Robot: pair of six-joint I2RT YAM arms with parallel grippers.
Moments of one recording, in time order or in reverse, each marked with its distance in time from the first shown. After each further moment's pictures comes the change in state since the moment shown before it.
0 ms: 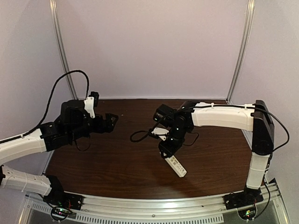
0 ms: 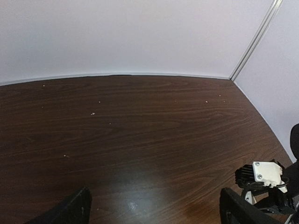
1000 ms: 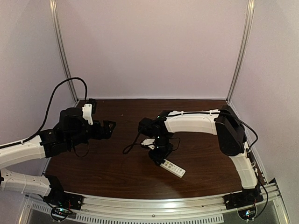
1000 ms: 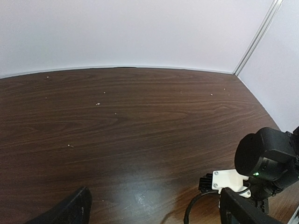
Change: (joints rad) left arm 0.008 -0.061 -0.115 0.038 -0.007 0.013; right arm 0.032 0.377 0.301 -0.161 0.071 -0.029
